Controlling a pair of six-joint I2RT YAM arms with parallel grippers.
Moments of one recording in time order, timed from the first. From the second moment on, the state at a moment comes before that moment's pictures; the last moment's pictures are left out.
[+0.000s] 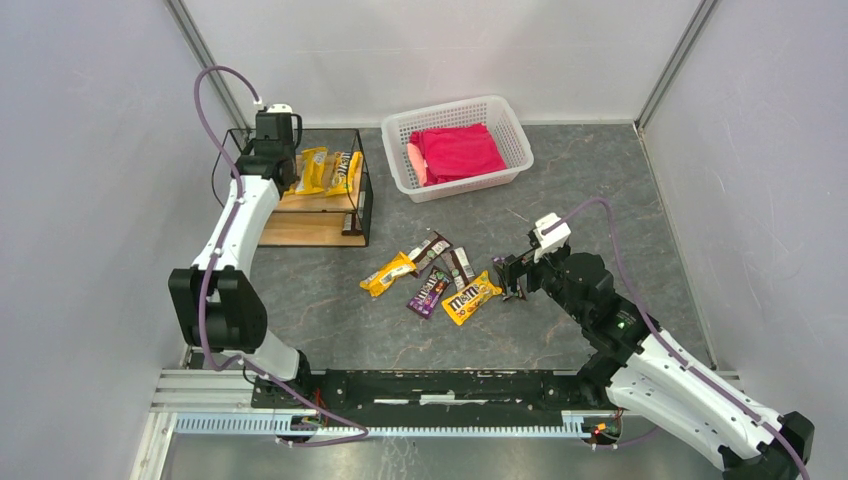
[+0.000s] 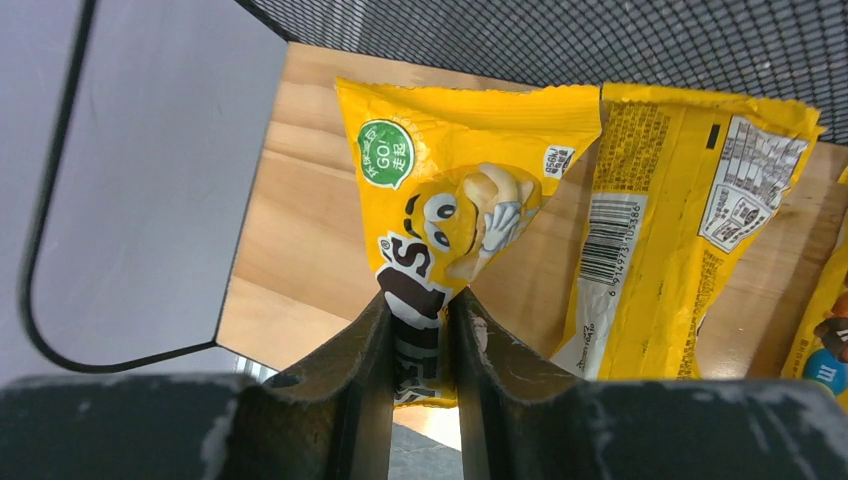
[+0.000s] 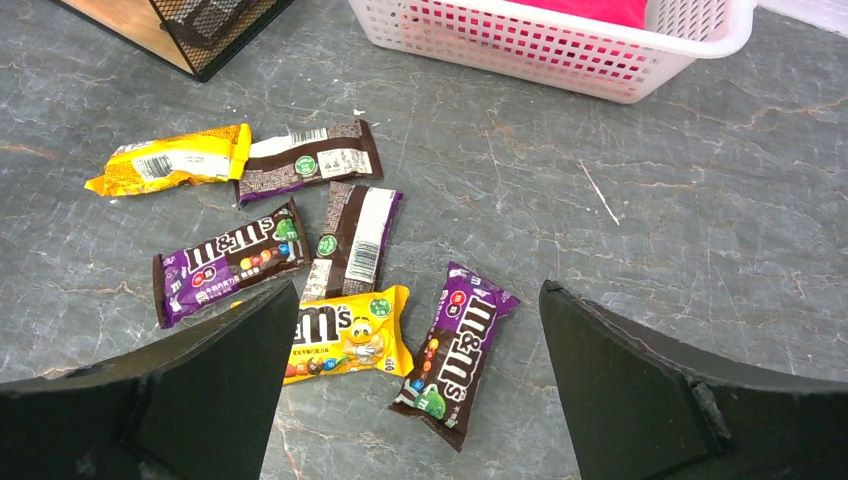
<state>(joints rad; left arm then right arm) -0.03 1.56 1.43 -0.57 -0.44 0.02 0.73 0.63 0.52 -0.15 0.19 0.04</state>
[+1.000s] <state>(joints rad) -0.02 1.56 1.35 -0.51 -0.36 0.02 0.73 0.65 0.52 -0.15 0.18 0.04</state>
